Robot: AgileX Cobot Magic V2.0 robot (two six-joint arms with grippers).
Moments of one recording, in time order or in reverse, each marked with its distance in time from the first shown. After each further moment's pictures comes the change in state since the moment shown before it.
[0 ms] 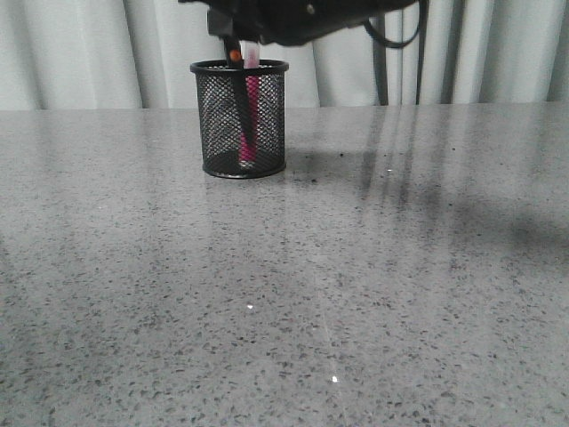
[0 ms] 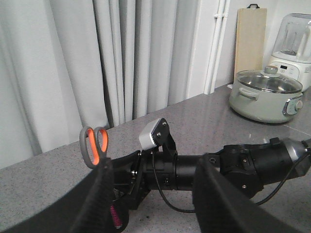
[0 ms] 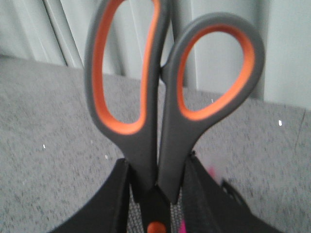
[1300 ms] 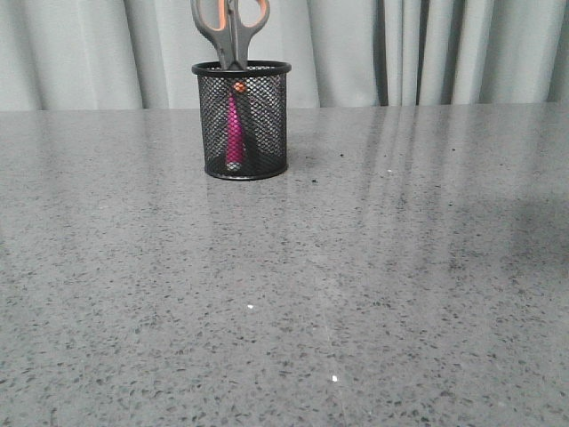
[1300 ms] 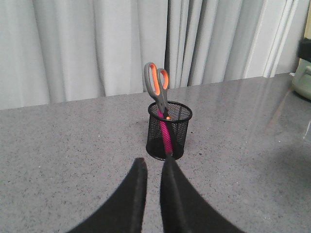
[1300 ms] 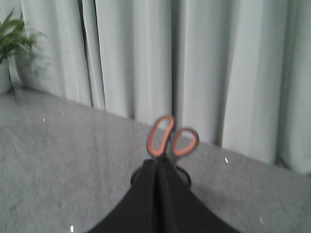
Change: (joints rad) left arm 0.000 -0.539 0.538 0.389 -0.006 -0.380; right arm 0.000 -0.867 0.433 -0.145 0.273 0.000
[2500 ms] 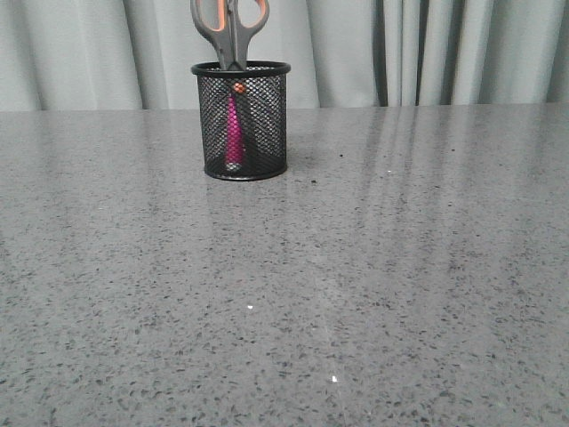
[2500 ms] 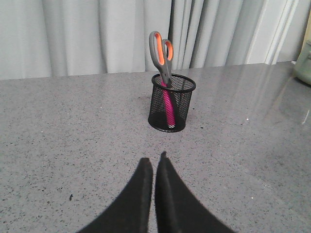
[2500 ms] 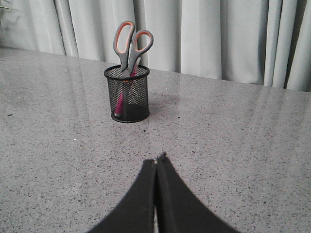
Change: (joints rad) left arm -0.001 -0.168 0.108 -0.014 0.097 -0.010; right arm 0.000 -0.907 0.366 0.017 0.621 -0.002
